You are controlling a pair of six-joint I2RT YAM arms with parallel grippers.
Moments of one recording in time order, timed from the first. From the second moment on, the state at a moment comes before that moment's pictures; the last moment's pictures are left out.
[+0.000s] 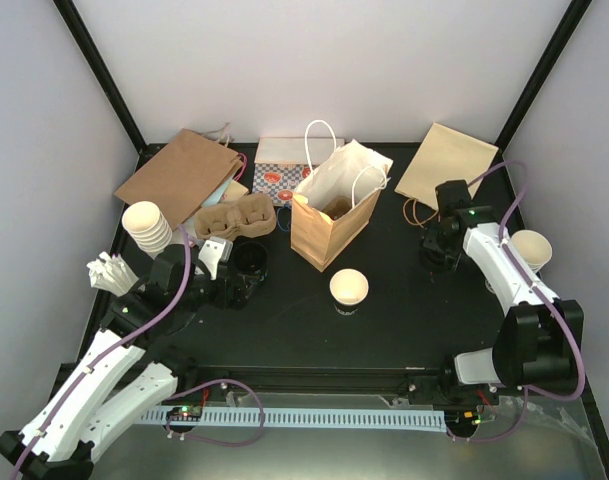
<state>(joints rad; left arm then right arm) -0.50 0.63 0.75 -0.78 0.18 -0.32 0.12 1.38 1.05 -0.88 0.17 0.48</state>
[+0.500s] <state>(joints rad) -0.51 0.63 0.75 -0.78 0.18 -0.32 0.11 1.37 1.05 -0.93 0.18 0.48</state>
